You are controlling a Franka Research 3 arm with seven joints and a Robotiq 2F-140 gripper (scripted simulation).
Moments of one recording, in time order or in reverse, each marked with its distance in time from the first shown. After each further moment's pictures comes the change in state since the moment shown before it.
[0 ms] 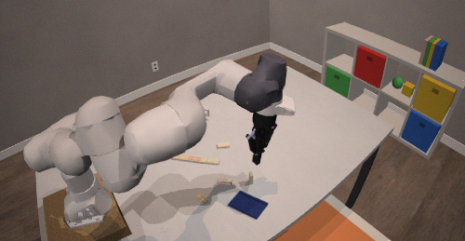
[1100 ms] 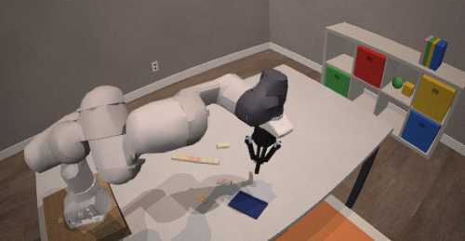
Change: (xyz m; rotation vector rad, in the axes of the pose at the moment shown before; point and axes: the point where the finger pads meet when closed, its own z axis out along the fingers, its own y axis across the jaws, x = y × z) arm 0.010 -0.004 0.047 -0.002 -0.002 0.875
